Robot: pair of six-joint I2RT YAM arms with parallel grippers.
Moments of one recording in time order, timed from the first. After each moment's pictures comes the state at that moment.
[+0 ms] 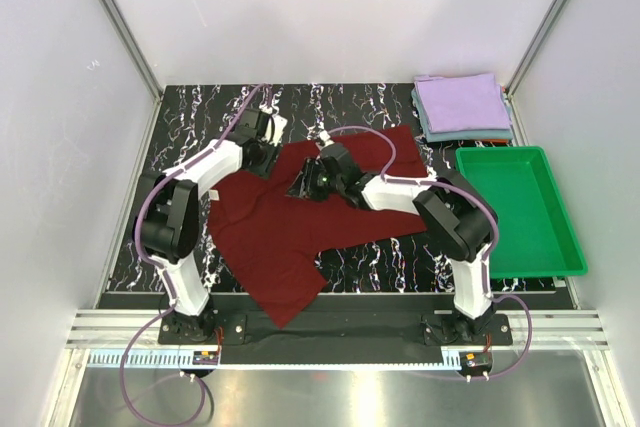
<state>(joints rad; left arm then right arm) -0.31 1.82 1.29 -0.49 -0.08 0.16 0.75 2.00 1.21 0.24 -0.25 0.87</state>
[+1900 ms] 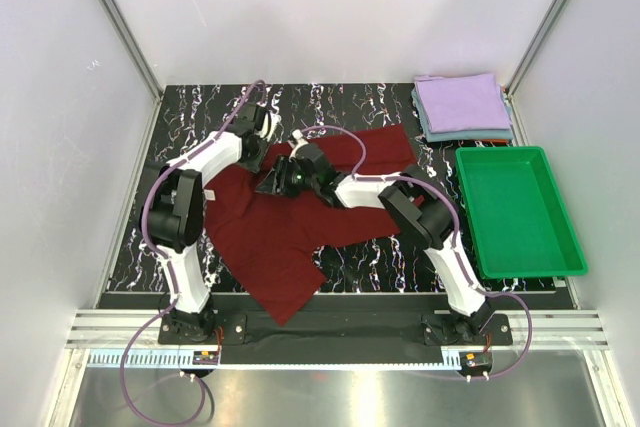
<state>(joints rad) -0.27 1.90 1.38 -0.55 -0.19 0.17 0.81 2.24 1.43 0.40 -0.31 0.92</state>
